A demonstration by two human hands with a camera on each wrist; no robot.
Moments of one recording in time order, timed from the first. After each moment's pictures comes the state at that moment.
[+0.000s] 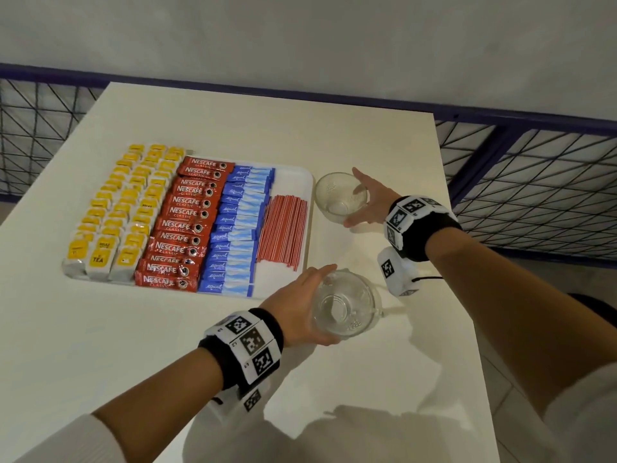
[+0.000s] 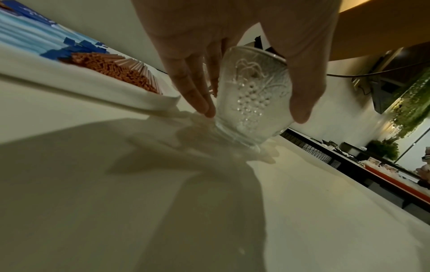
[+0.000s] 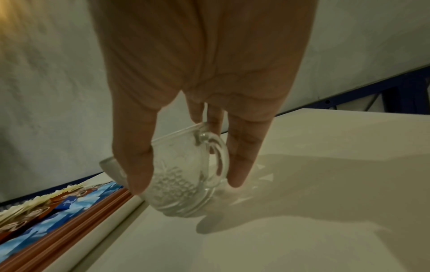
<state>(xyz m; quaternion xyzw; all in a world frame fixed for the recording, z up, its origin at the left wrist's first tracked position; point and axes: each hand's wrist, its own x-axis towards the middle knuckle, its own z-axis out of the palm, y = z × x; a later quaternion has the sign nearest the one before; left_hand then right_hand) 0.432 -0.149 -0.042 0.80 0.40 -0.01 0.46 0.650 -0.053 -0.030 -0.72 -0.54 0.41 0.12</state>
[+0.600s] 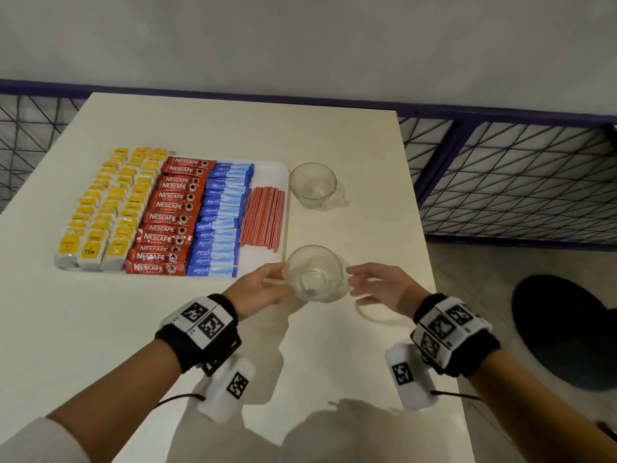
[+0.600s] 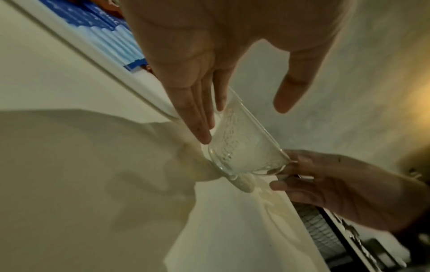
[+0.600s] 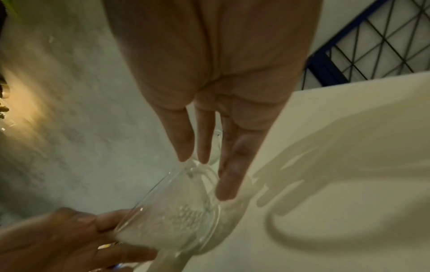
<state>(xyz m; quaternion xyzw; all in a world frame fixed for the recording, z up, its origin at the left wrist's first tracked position) 0.406 -0.166 -0.034 0.58 0.51 0.07 0.63 0.626 -0.242 -0.031 -0.70 -0.34 0.55 0.30</state>
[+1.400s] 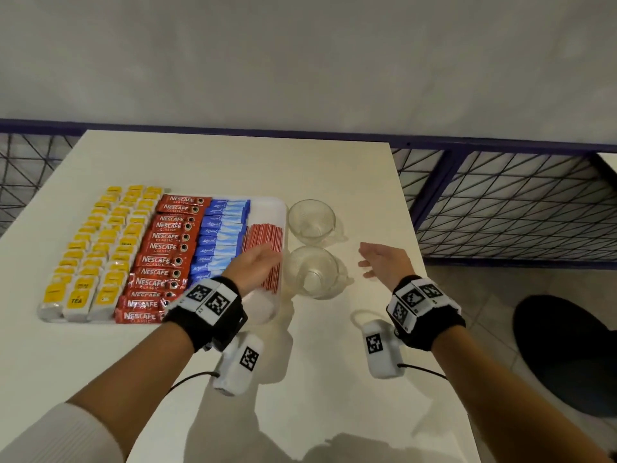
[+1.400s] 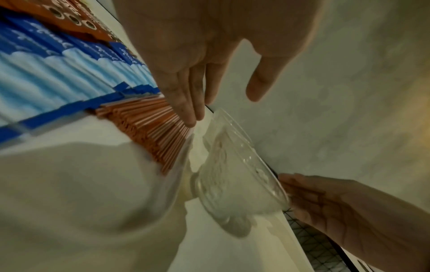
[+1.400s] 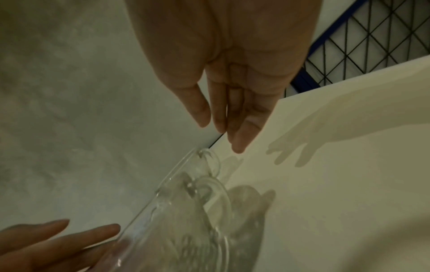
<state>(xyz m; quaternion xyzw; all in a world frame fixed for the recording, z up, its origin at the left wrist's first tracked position) 0.431 -0.083 -0.016 0.58 0.57 0.12 0.57 0.647 -0.156 -0.026 -0.77 -0.25 0.42 0.41</state>
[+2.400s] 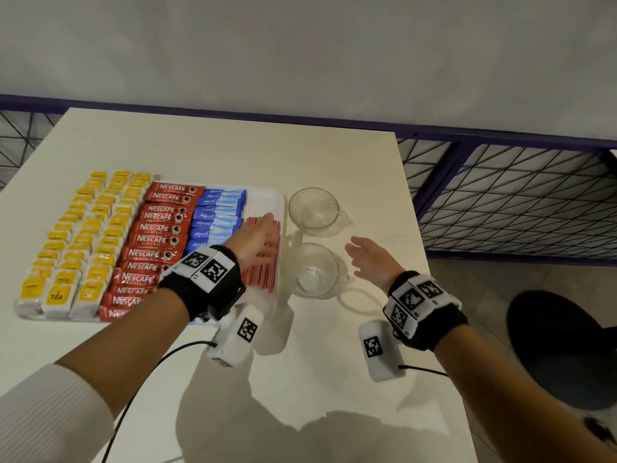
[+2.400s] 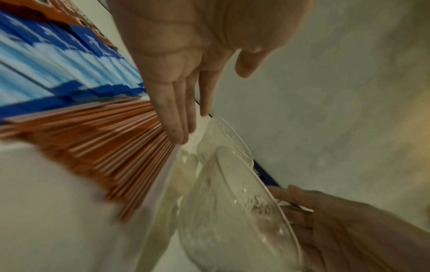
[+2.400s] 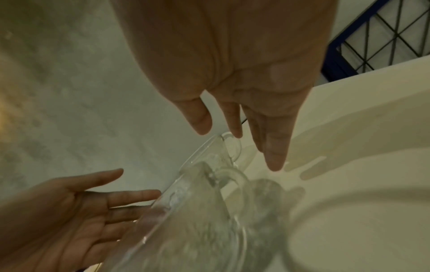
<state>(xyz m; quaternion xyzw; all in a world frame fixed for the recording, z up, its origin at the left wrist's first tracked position) 0.455 -0.050 -0.003 0.49 0.56 0.11 0.66 0.635 -0.141 -0.023 -0.75 -0.29 0.50 0.31</state>
